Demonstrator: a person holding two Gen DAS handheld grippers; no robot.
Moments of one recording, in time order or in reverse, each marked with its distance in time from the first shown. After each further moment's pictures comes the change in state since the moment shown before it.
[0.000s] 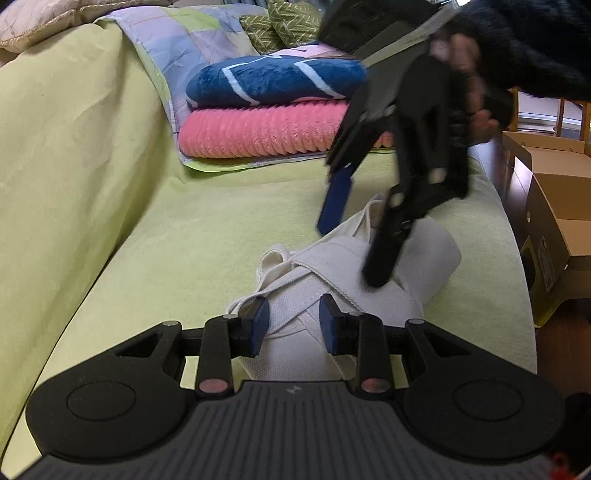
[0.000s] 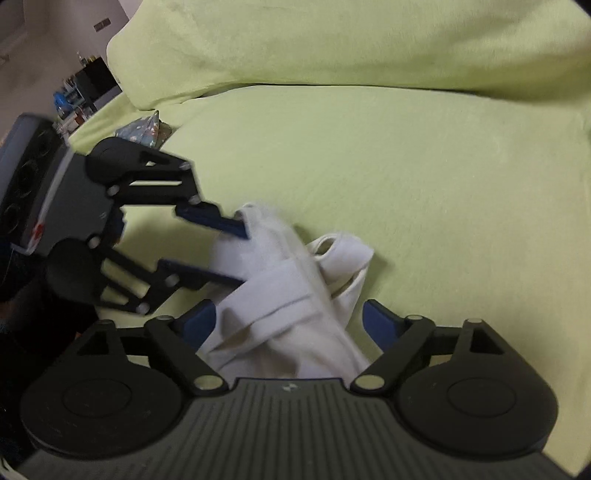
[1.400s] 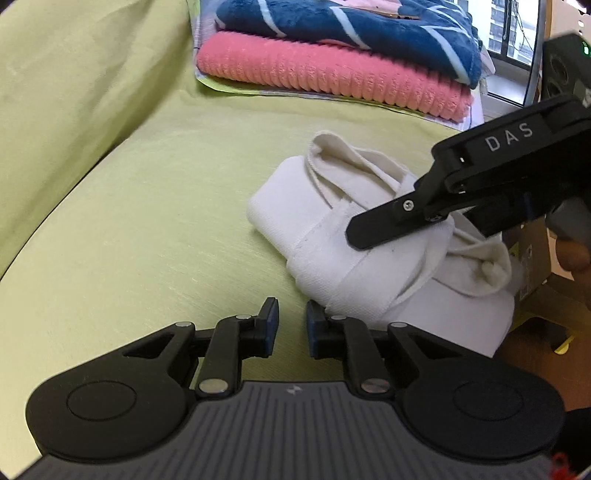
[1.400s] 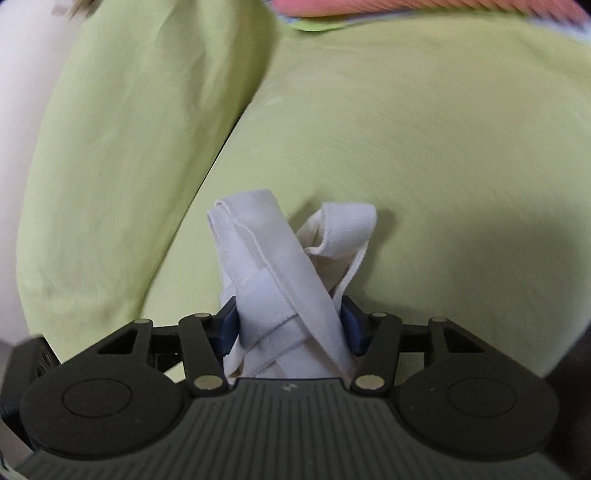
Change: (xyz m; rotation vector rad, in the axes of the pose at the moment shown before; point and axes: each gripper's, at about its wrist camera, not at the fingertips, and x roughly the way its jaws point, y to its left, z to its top) left arm -0.006 -0.022 -0.014 -0.235 0.200 -0.041; right arm -0.005 0.101 -0.153 1.083 -0.590 -0.173
